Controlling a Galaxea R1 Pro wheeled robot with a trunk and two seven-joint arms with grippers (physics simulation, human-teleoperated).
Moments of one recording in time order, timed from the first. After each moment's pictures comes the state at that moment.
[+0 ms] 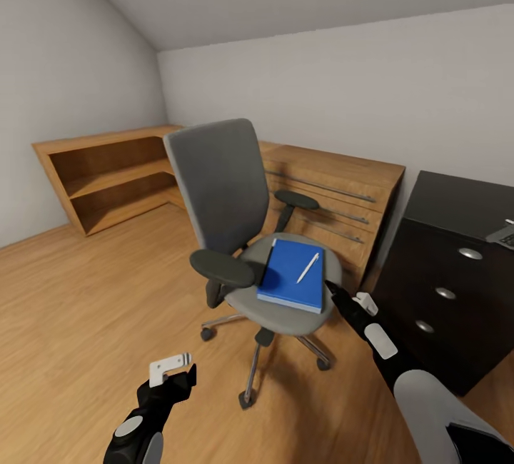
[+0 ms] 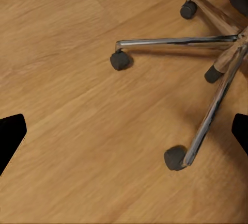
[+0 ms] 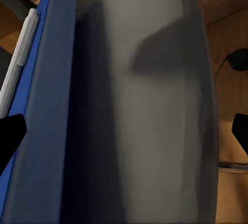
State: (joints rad) left arm -0.03 -0.13 -0.05 -1.49 0.16 0.44 0.26; right arm -0.77 -0.04 -0.22 -0.44 -0.77 0.14 0.30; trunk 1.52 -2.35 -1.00
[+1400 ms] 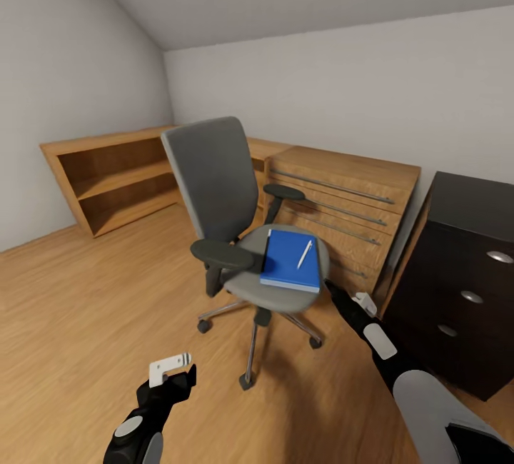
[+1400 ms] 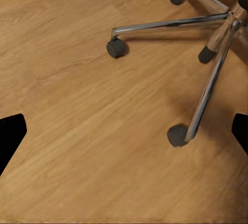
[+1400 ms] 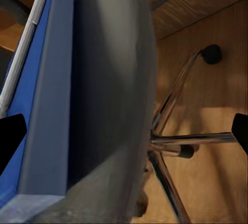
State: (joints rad) left arm -0.03 -0.13 -0.04 -1.49 0.16 0.44 0.26; right arm -0.77 -0.04 -0.22 -0.44 -0.77 0.14 0.31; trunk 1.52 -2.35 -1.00
